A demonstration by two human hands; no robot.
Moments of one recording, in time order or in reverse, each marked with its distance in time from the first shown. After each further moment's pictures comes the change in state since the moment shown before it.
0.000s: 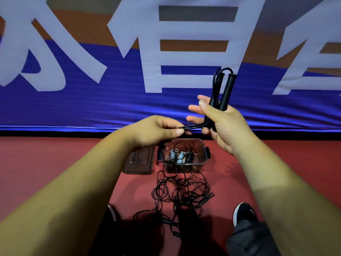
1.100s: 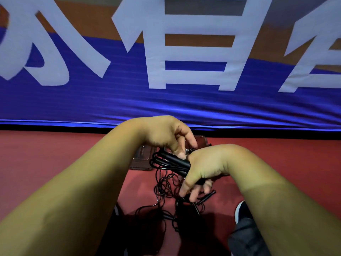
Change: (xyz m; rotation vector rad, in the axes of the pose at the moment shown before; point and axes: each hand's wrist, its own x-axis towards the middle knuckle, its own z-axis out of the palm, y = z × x) left_hand 0.008 0.011 0.002 0.306 -0.273 -0.081; right_hand -0.022 0.043 0.021 -0.904 -0.880 0.770
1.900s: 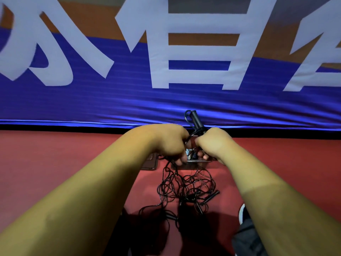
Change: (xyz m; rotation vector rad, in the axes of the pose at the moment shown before) left_hand 0.005 0.008 0.023 0.161 0.103 -0.262; right_hand 0.028 -0.001 -0.025 0.270 0.943 0.042
